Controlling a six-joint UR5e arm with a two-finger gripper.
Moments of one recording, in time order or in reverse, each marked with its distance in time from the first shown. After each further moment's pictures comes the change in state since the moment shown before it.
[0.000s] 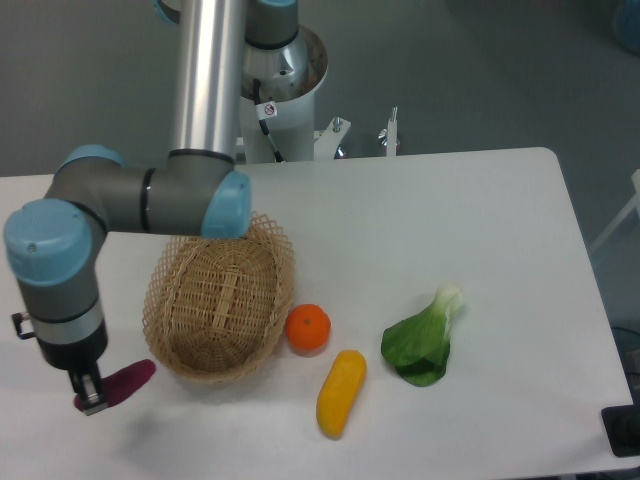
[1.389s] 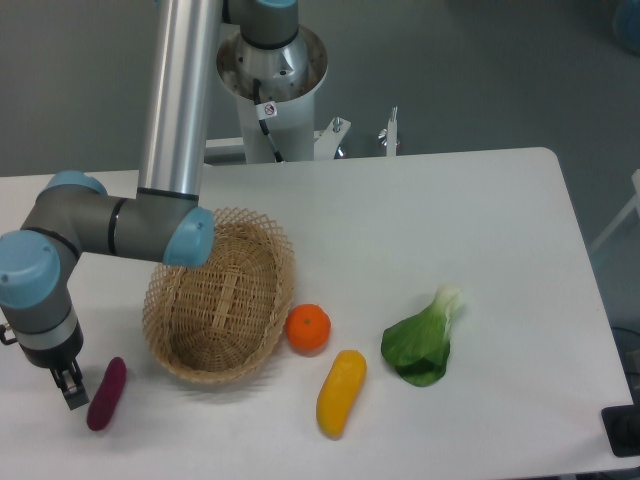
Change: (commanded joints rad) arm -0.034 0.012 -0.103 0.055 0.011 -0.063
